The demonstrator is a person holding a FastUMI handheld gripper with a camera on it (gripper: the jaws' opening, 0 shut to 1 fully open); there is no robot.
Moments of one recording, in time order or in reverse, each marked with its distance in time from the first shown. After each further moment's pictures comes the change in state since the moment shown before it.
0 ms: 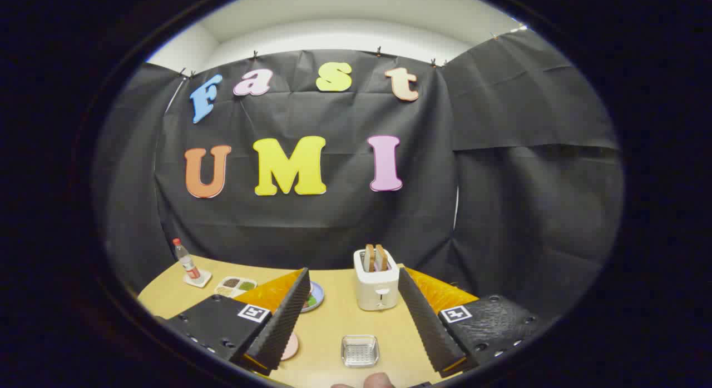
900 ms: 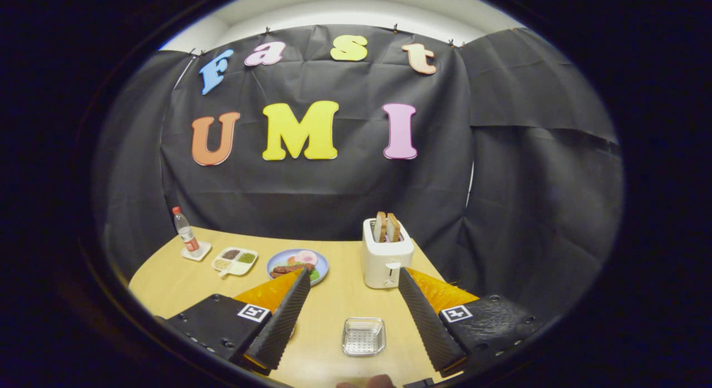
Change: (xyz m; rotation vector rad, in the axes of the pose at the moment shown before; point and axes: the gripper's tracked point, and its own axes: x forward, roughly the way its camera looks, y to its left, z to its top) arm 0.028 0.016 -0.065 -0.047 0.155 0.049
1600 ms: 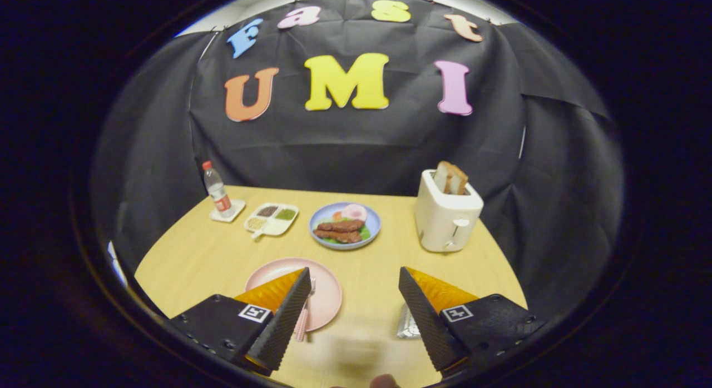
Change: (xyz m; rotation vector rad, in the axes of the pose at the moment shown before) arm 0.036 0.117 -0.109 -0.089 0.283 0.209
